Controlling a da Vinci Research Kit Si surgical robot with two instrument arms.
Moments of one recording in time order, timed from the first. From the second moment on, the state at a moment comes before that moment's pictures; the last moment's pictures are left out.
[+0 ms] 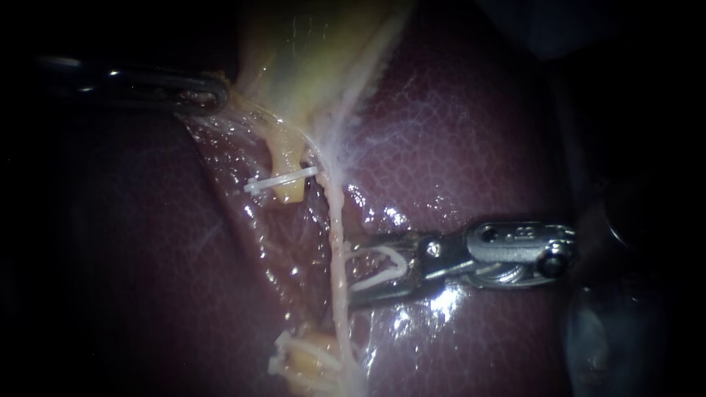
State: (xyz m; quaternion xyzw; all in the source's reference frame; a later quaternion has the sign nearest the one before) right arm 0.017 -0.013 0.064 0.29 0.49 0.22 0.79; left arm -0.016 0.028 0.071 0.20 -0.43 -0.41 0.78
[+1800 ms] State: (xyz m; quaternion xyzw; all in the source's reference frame) right arm 0.021 -0.016 0.065 0.48 0.50 0.31 0.65; left arm -0.016 0.028 0.071 0.20 -0.43 -0.41 0.78
